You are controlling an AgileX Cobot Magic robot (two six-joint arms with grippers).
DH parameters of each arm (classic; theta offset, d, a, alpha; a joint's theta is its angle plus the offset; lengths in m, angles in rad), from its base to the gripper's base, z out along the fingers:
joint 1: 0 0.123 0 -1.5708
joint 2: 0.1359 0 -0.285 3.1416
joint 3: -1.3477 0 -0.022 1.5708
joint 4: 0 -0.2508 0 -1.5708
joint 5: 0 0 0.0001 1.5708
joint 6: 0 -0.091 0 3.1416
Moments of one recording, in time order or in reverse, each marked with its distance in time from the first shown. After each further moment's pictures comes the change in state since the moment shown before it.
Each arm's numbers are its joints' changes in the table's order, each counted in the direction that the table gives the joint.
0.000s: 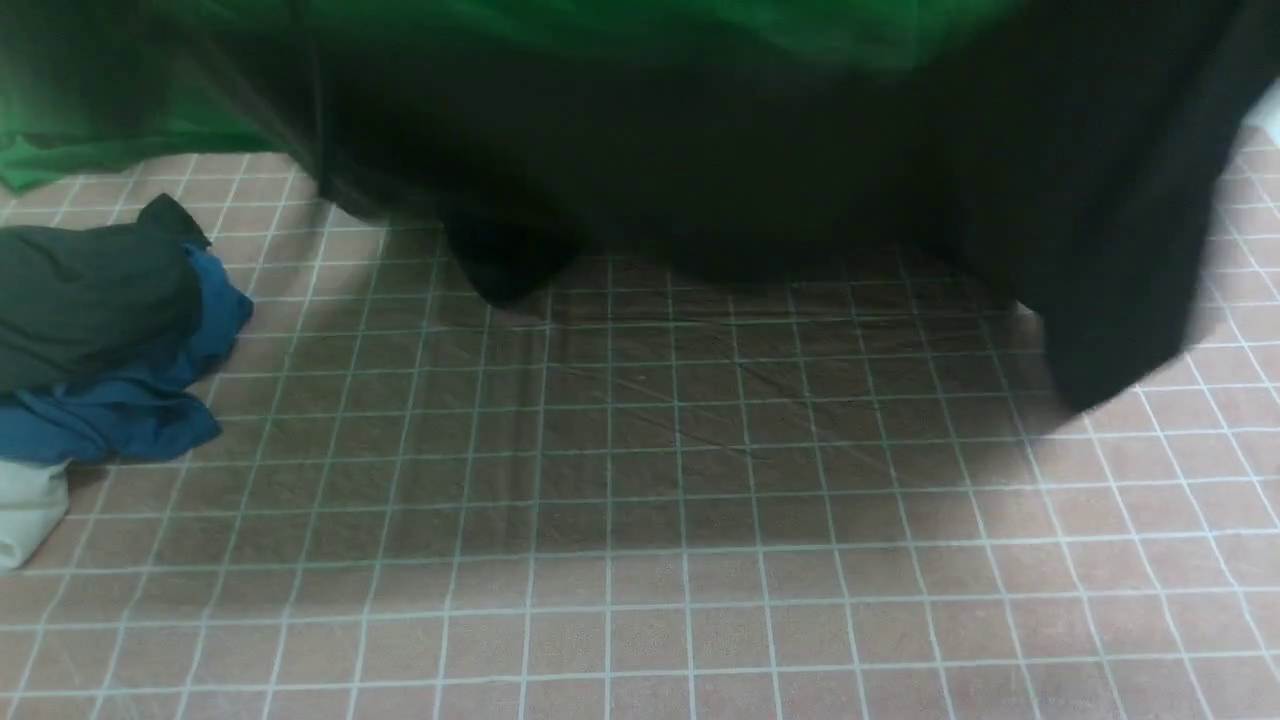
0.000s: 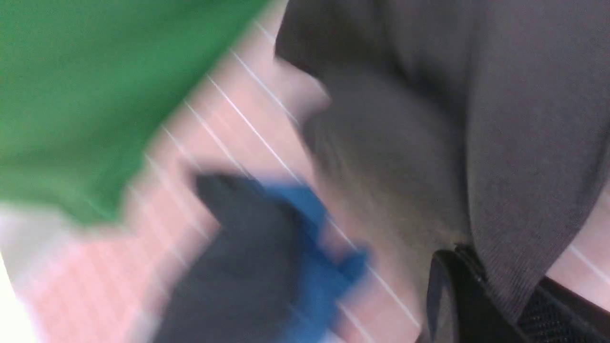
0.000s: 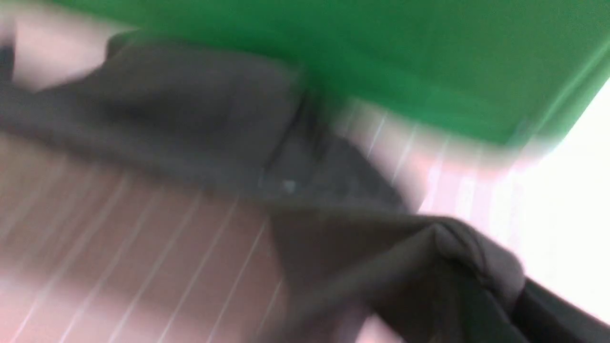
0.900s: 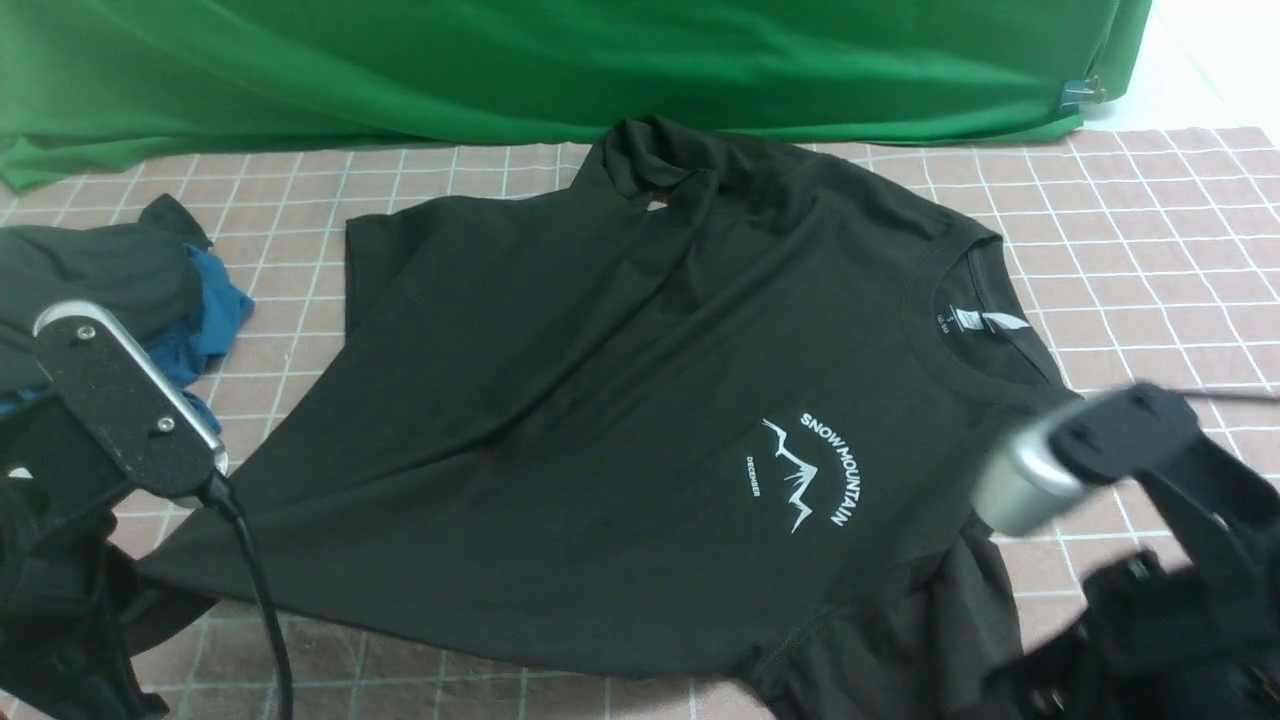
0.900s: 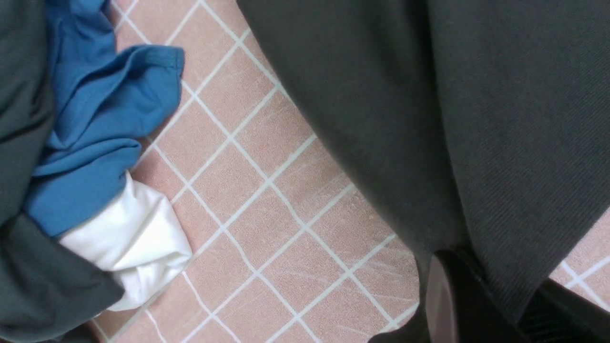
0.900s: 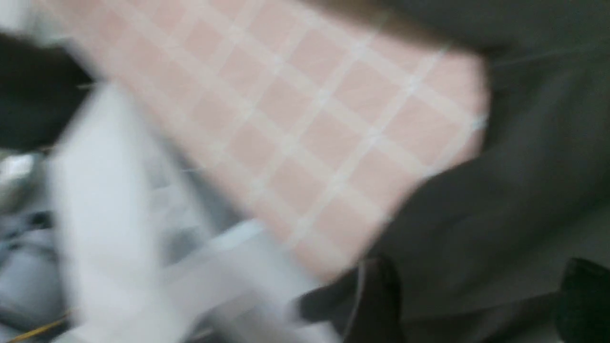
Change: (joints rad) right arm 0.564 -0.095 -0.747 -0.174 0.290 -0.229; left arm 0.000 -0.259 -0.628 0.007 0.132 0.090
